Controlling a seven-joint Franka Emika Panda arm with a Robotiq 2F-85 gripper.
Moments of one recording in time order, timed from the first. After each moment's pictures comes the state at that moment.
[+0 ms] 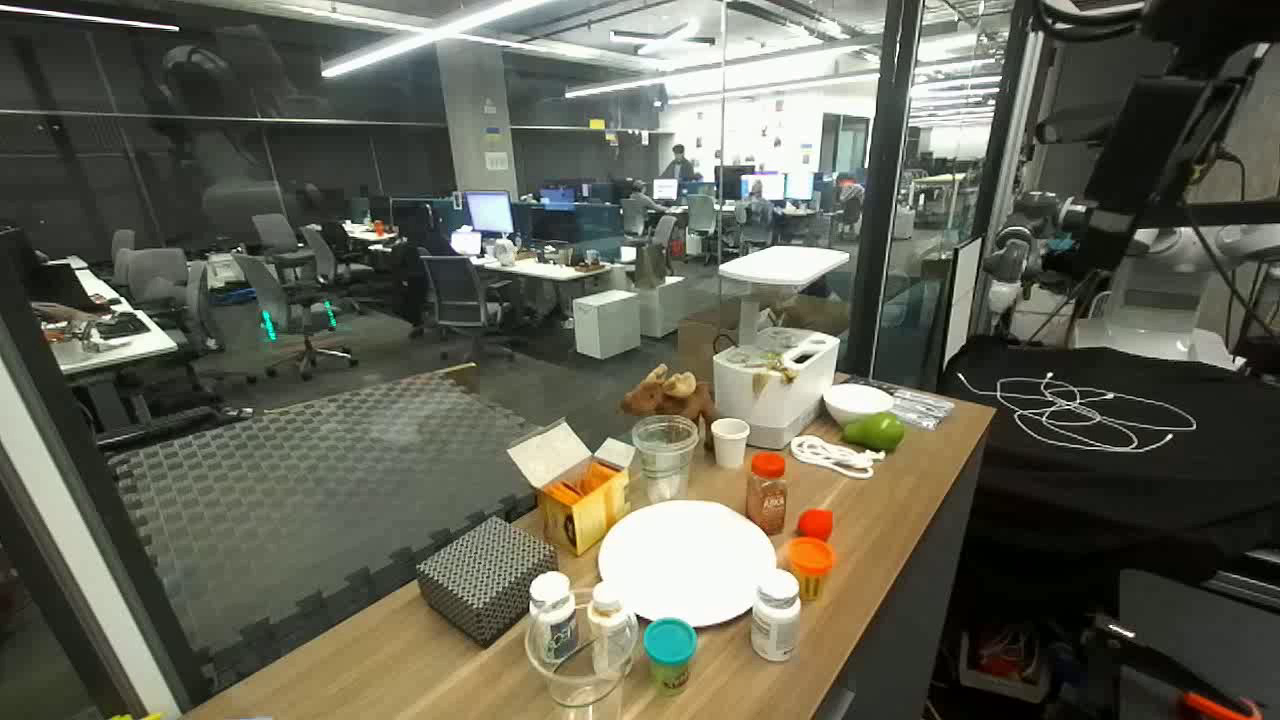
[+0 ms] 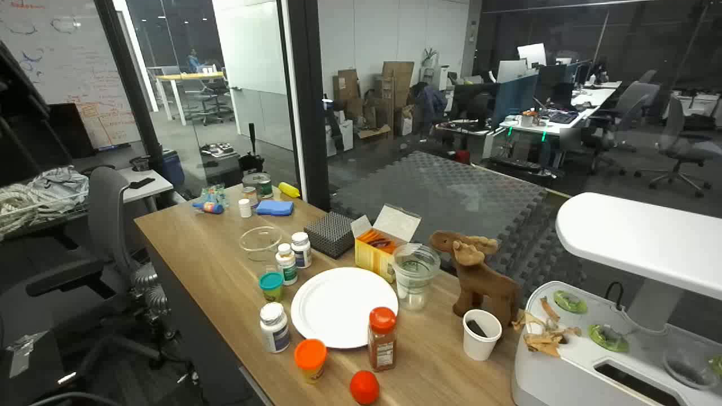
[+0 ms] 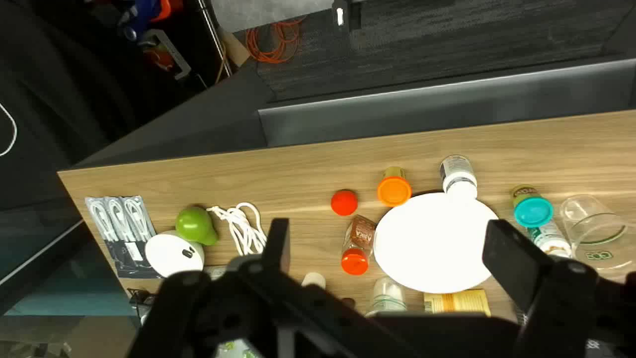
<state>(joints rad) -0.09 -1.04 0.13 -2.77 -0.15 1.89 0.20</state>
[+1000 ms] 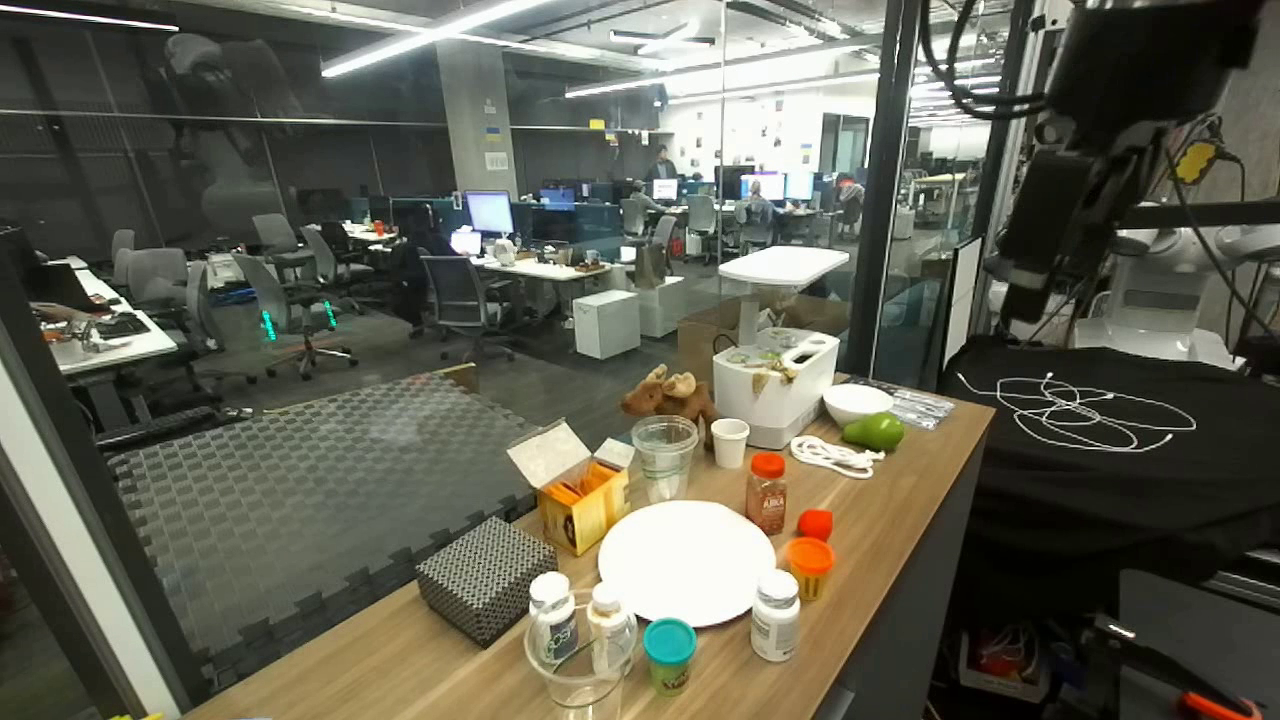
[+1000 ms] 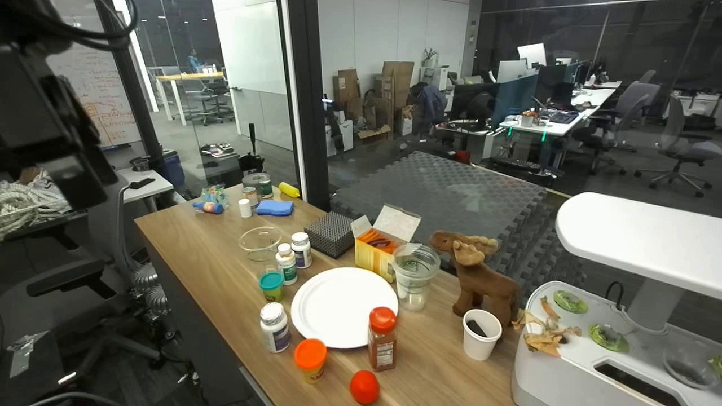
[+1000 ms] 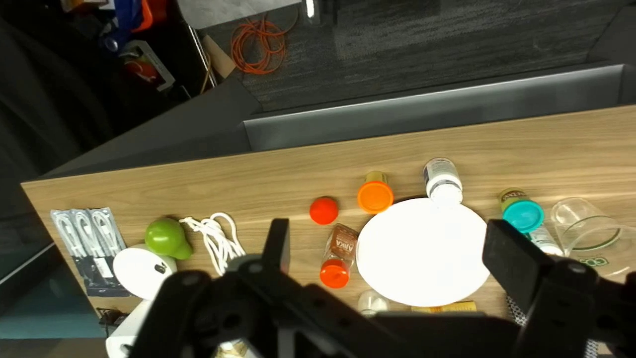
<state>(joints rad) -0.08 -0.87 0.16 -2.76 -0.13 2.01 0.26</state>
